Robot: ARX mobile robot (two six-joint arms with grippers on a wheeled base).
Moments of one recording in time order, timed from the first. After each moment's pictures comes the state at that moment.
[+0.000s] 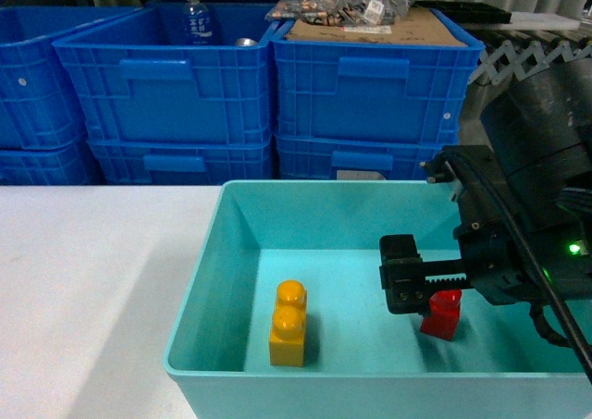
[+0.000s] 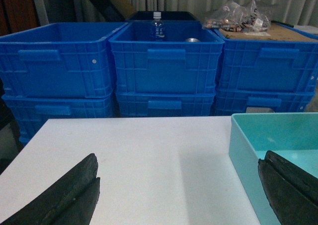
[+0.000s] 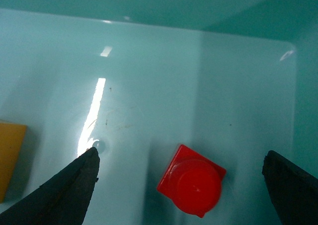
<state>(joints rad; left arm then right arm) 0.00 0.01 0.02 0.00 0.00 0.00 0.34 1.95 0.94 0.14 0.08 0.19</state>
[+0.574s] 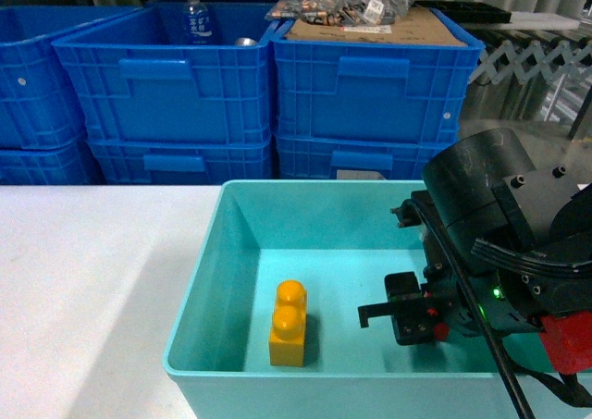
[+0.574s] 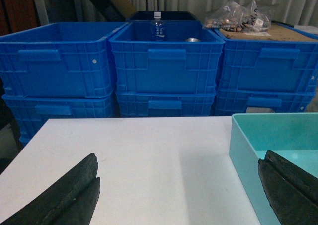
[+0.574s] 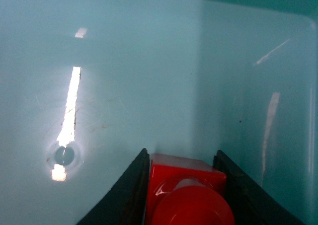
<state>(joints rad) 0.00 0.01 0.02 0.00 0.00 0.00 0.38 2.09 1.00 0.15 0.19 0.20</state>
